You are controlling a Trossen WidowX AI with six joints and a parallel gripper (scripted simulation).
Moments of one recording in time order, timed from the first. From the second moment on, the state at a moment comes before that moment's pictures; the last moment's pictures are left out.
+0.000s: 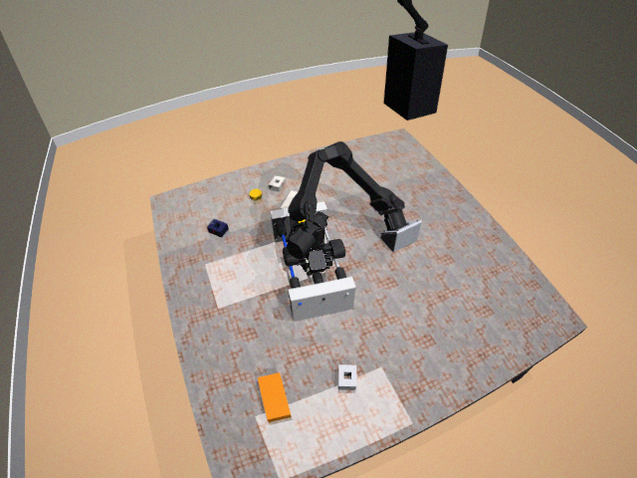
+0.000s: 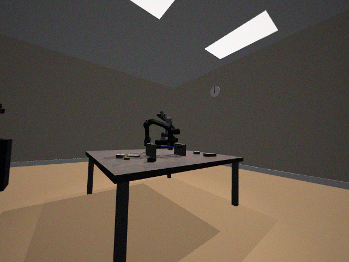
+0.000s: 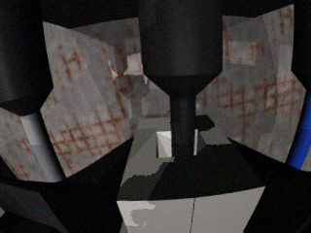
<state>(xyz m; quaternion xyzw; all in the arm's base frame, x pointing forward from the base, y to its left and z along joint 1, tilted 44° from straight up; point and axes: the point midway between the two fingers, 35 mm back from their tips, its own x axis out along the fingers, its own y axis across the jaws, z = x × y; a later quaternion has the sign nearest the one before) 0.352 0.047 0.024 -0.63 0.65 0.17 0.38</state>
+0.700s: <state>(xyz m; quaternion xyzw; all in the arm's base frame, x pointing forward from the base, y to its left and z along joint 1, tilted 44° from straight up) 0.351 0.048 0.025 -0.63 0.65 0.17 0.38</state>
